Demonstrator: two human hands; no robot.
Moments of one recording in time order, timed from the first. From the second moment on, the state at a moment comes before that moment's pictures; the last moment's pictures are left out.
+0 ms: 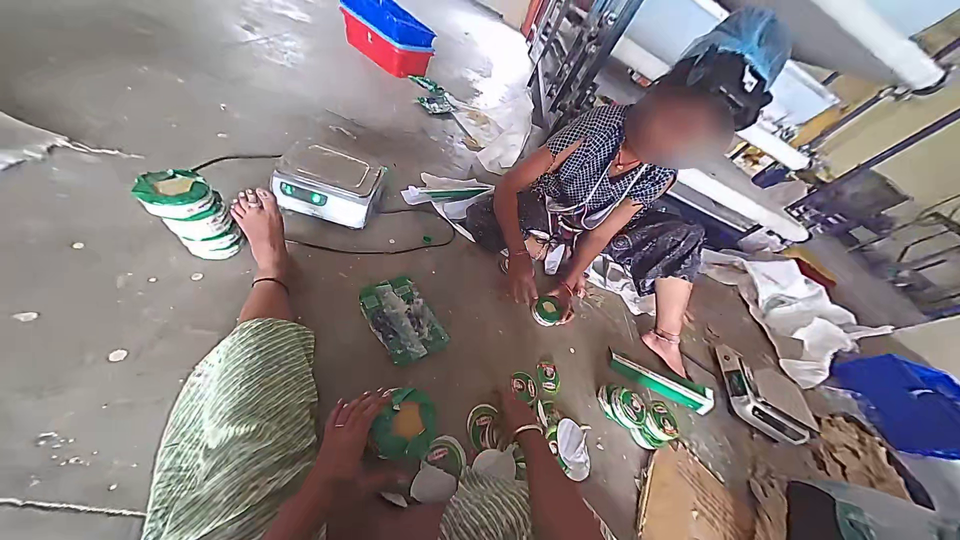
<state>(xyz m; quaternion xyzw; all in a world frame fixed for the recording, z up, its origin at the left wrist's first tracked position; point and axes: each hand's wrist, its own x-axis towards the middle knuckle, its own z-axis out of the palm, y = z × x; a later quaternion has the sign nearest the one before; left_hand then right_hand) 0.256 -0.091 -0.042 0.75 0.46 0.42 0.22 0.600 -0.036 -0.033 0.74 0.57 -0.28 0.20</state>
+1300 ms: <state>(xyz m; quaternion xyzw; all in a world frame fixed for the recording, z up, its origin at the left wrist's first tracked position) 0.299 -0.083 0.047 0.70 0.61 0.33 0.17 0.457 -0.053 0.064 0.61 0.54 -0.49 -0.31</state>
